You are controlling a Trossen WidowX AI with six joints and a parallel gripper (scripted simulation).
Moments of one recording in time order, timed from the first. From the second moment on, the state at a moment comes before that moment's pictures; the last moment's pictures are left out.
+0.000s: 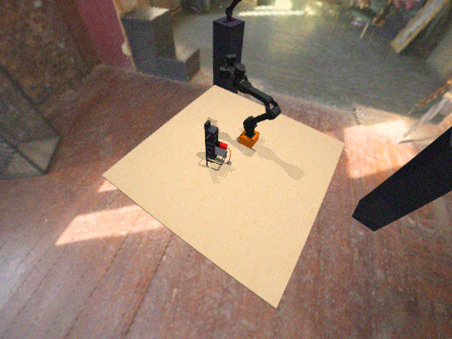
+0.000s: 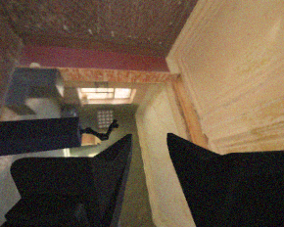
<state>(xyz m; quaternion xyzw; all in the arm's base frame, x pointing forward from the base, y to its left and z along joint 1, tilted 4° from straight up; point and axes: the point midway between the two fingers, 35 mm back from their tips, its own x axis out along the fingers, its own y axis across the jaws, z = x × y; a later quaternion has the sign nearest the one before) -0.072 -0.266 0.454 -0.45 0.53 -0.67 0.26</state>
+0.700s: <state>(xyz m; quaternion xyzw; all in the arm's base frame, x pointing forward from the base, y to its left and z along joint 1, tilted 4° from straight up) 0.108 -0.303 0.434 -0.58 0.43 -0.48 0.50</state>
